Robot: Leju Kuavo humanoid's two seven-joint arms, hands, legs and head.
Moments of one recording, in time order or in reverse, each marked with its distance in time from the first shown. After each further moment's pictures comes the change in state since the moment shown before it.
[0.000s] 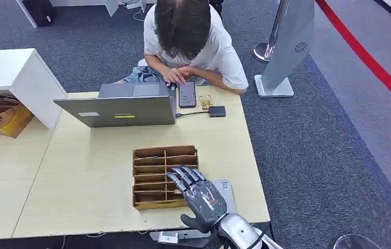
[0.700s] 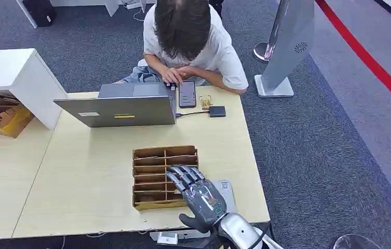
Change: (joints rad) left arm 0.000 0.000 0.000 0.000 0.000 0.000 0.000; right arm 0.000 0.000 0.000 -0.018 0.000 0.000 -0.005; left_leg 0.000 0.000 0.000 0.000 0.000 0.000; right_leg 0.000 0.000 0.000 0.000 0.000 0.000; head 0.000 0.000
